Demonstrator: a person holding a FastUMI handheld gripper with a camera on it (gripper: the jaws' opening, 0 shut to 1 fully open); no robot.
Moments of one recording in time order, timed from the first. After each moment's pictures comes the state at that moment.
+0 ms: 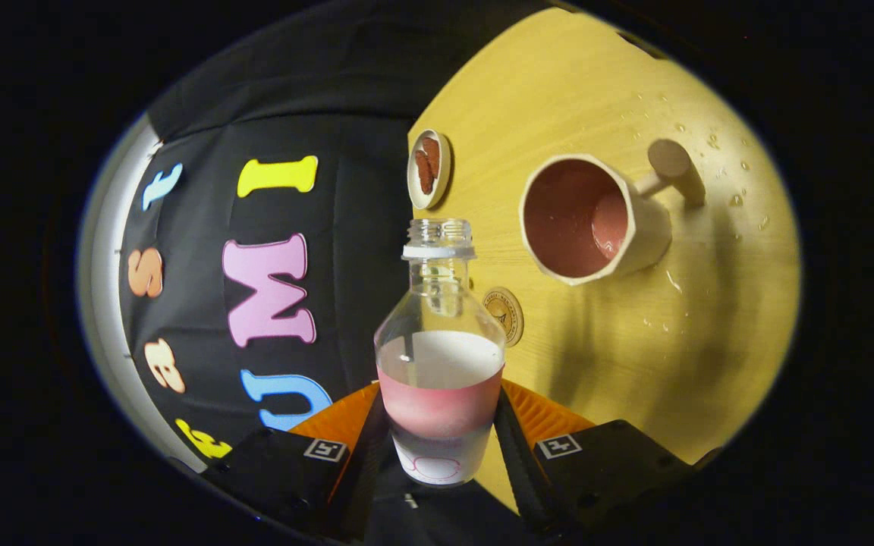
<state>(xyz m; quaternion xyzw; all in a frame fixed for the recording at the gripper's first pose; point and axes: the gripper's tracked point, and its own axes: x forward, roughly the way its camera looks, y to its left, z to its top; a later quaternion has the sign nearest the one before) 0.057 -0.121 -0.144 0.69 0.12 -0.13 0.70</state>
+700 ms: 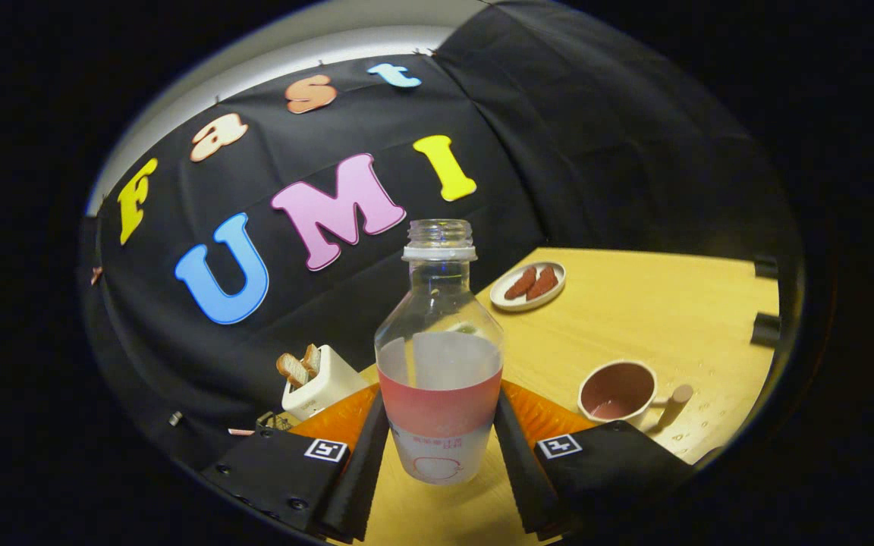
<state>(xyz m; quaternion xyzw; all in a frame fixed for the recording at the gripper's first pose) 0.064 -0.108 -0.078 0.23 0.03 -0.17 0.96</state>
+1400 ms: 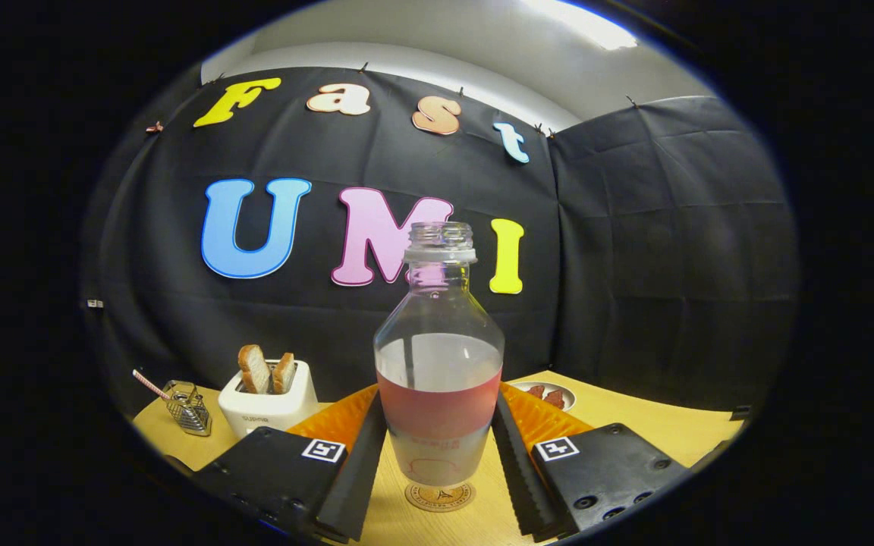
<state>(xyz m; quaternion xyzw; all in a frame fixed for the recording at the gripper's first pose) 0.164 -0.087 -0.065 0.01 -0.07 -0.20 0.98</state>
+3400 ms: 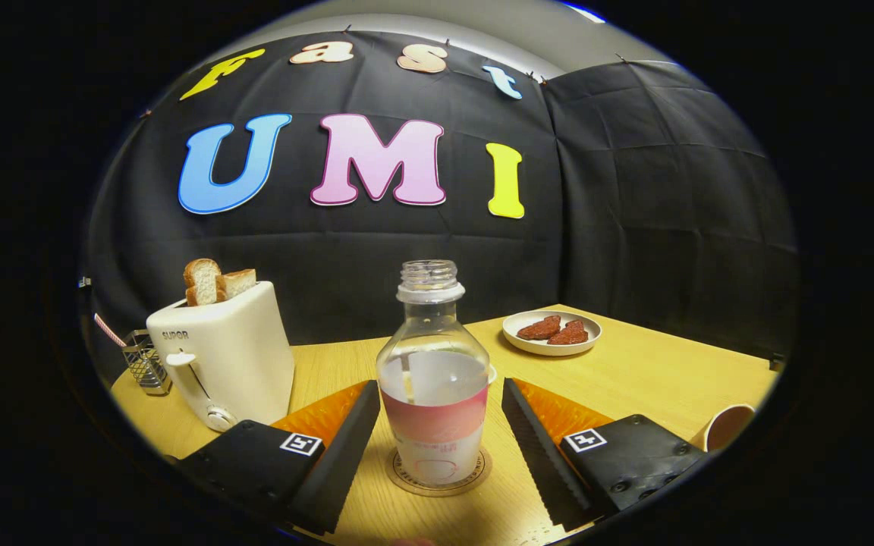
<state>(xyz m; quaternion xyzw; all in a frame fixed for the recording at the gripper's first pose) 0.217 -0.099 -0.187 0.04 0.02 -0.20 0.98</state>
